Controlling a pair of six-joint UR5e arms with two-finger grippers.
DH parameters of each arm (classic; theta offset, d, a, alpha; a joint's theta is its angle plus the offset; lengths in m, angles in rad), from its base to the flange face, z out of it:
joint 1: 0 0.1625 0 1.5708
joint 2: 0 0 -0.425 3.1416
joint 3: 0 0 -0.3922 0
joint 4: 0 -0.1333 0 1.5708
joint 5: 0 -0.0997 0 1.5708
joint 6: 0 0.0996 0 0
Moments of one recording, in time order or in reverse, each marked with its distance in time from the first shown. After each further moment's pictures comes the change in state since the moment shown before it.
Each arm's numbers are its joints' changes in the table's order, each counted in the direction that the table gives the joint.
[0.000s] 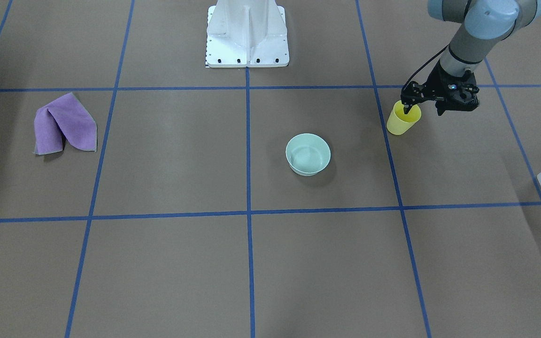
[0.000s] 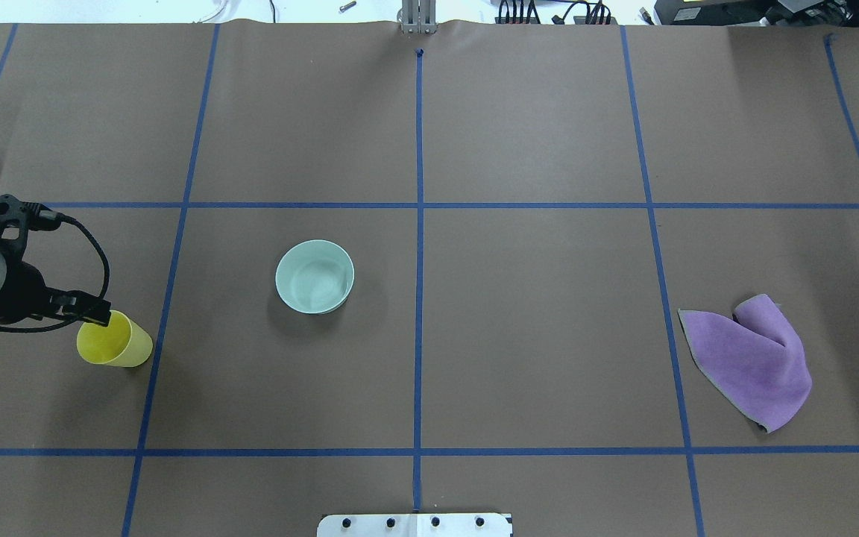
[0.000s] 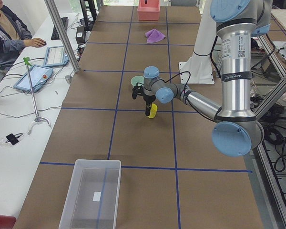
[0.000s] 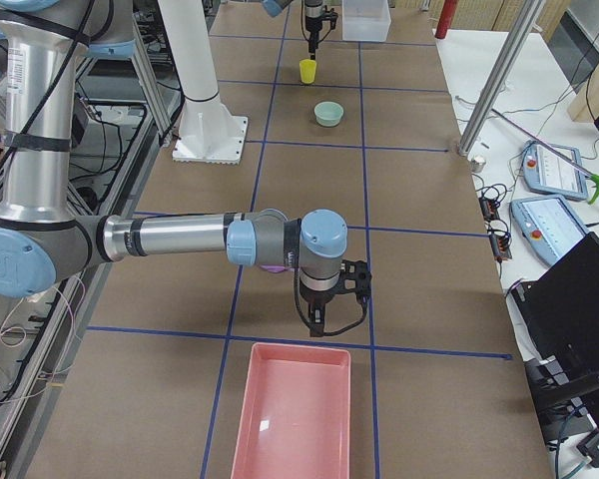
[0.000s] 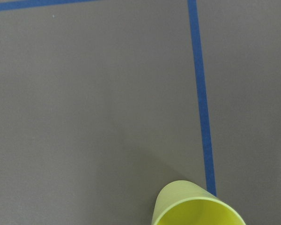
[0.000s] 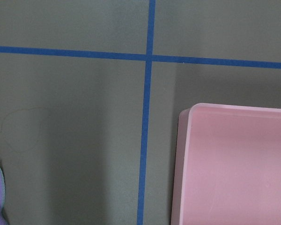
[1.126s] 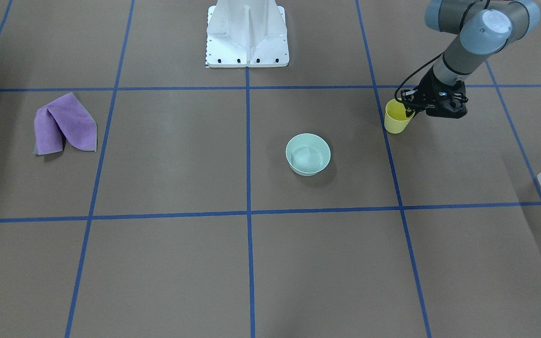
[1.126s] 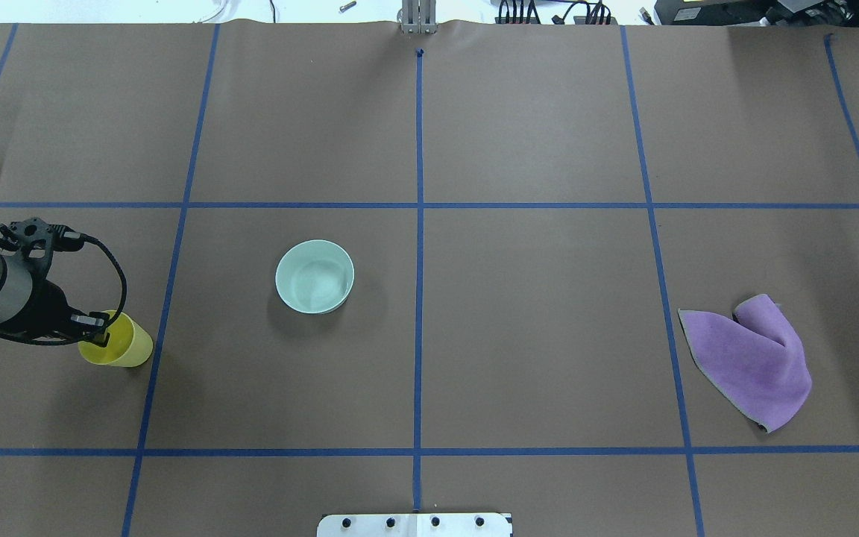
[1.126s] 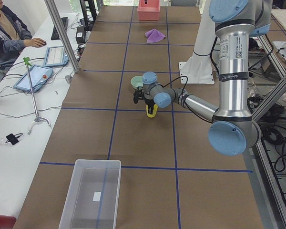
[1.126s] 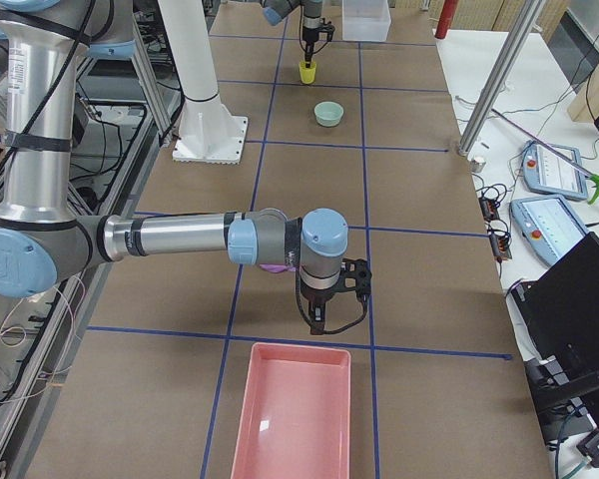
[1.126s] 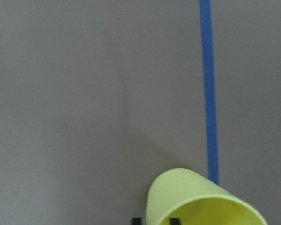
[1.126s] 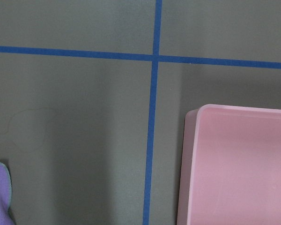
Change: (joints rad) left arm -0.016 -0.028 -0.050 0.038 0.156 -0.012; right arm -0.010 0.004 -0.005 0.000 -0.011 0.008
